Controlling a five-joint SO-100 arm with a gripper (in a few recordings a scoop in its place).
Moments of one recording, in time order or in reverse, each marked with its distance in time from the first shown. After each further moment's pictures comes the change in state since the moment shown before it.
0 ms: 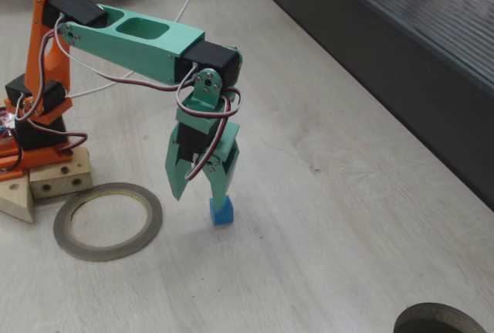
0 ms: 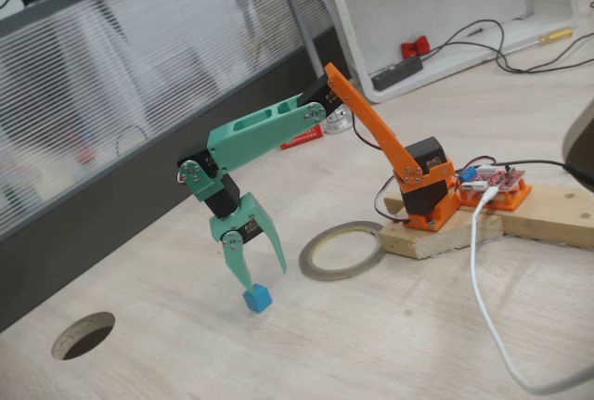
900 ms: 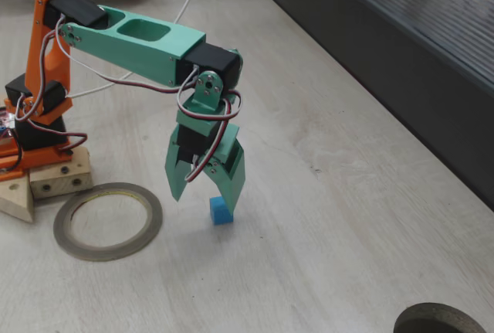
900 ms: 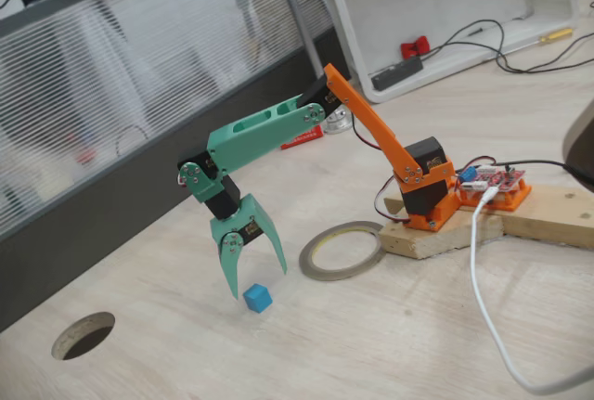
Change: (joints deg) arm 0.0 -0.4 0.0 0.0 0.0
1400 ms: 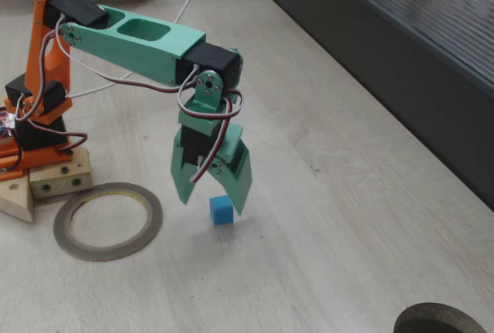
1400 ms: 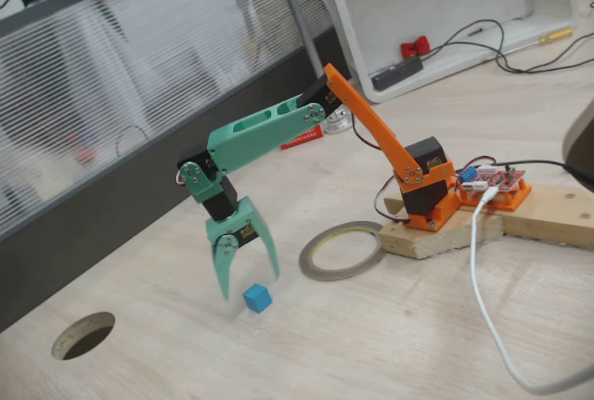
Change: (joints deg) arm 0.0 0.0 0.0 -6.0 0.0
